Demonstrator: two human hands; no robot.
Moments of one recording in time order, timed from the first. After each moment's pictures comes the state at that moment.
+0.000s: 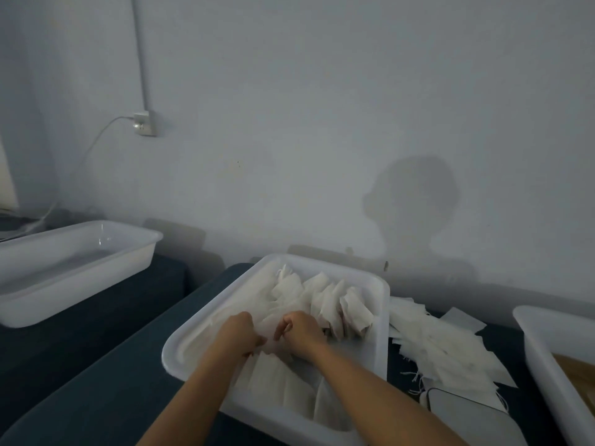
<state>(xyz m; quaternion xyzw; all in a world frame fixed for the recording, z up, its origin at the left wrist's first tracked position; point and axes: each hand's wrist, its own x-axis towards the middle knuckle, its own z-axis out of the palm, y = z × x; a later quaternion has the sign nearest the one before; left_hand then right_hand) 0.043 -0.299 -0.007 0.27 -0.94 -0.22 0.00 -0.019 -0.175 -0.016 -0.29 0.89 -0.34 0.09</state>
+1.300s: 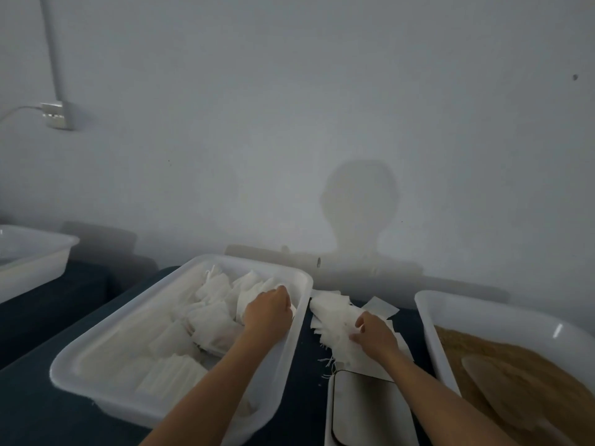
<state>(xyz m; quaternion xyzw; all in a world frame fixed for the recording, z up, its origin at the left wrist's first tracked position) -0.015 -0.127 0.025 0.08 -0.96 -0.18 0.19 -0.098 0.082 -0.029 -0.08 0.97 -0.24 -0.02</state>
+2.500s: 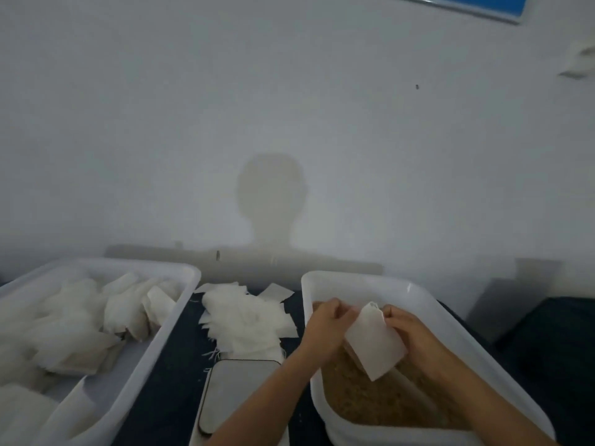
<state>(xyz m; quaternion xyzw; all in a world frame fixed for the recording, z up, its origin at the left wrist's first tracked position) -0.008 0.148 0.028 -0.16 -0.79 -0.59 0.00 -0.001 0.330 0.025 -0.05 0.76 -0.65 0.00</state>
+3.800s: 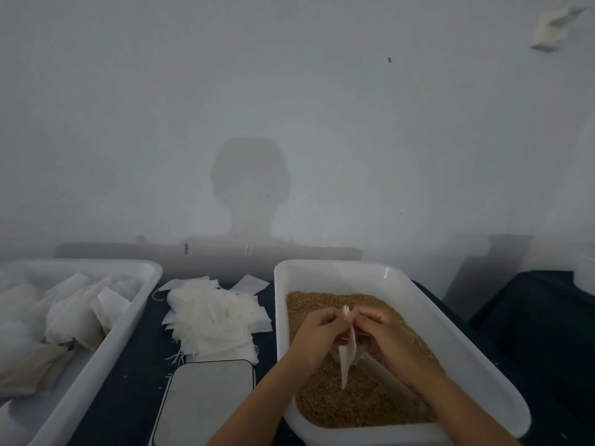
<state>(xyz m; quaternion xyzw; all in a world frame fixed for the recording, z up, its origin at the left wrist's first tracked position) 0.001 0.173 0.011 -0.22 -0.65 -0.72 -0.11 0.018 0.314 0.017 -0.08 0.75 -0.66 -0.03</state>
